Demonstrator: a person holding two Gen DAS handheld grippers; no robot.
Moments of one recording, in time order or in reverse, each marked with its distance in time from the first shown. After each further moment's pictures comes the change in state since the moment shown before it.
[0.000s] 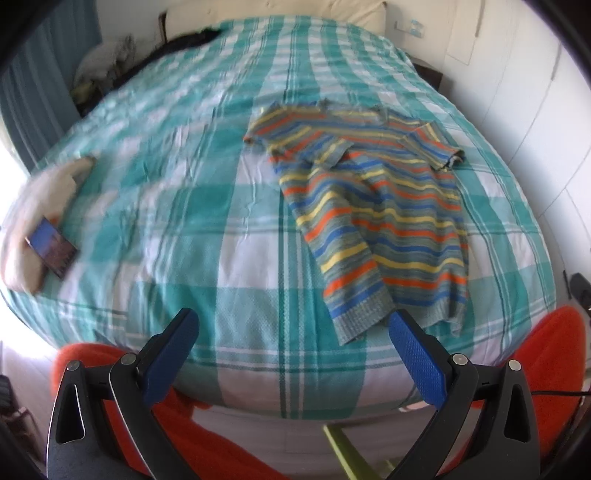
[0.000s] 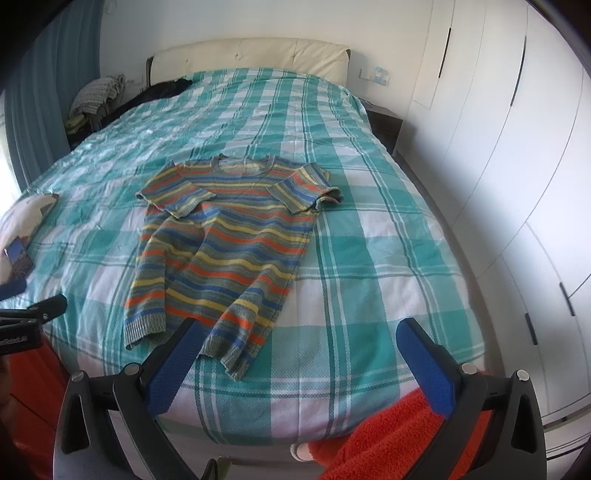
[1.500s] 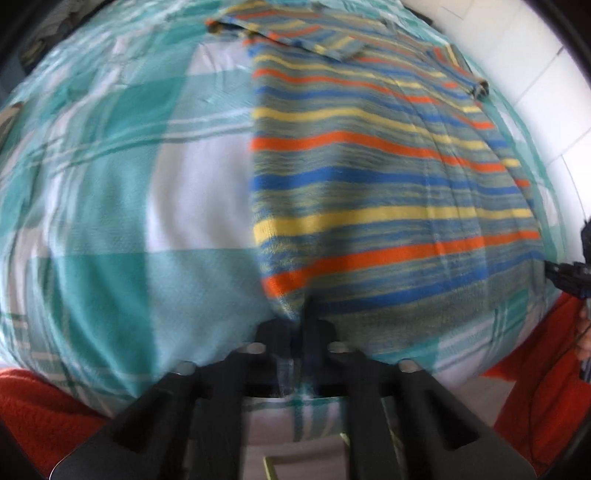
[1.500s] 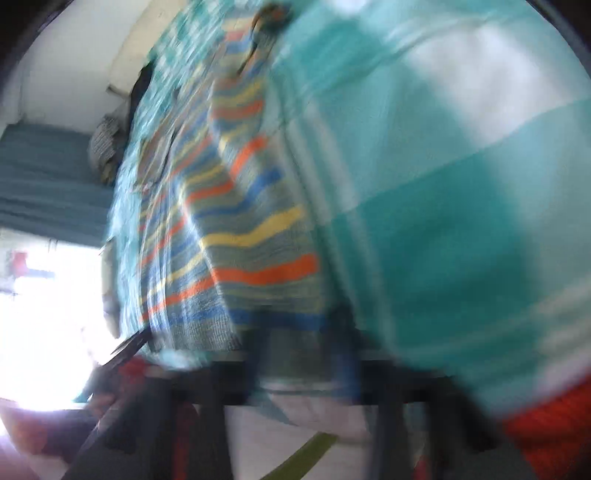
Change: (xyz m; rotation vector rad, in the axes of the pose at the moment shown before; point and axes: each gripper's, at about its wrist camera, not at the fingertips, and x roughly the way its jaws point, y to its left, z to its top) left arm 0.135 0.007 -0.010 0.072 0.246 -0.130; right arm 0.211 -0.108 -0.075 0.465 0.557 0.576
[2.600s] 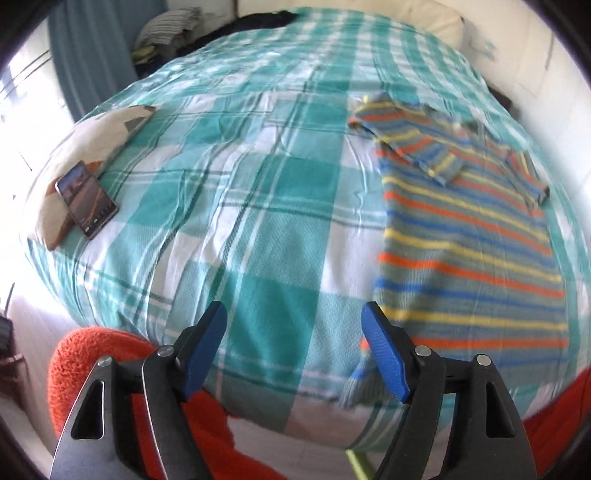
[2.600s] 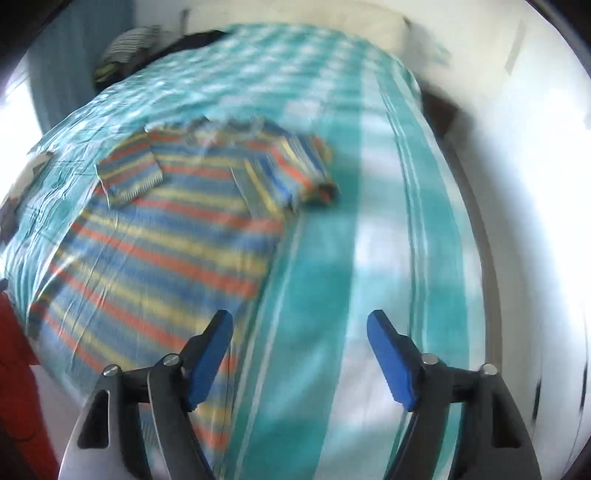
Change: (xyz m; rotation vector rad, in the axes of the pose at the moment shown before) left arm -0.098 0.063 -0.011 -0.261 -0.278 0.276; right arm -0.069 0.156 0.115 -0.705 -0.313 -0.570
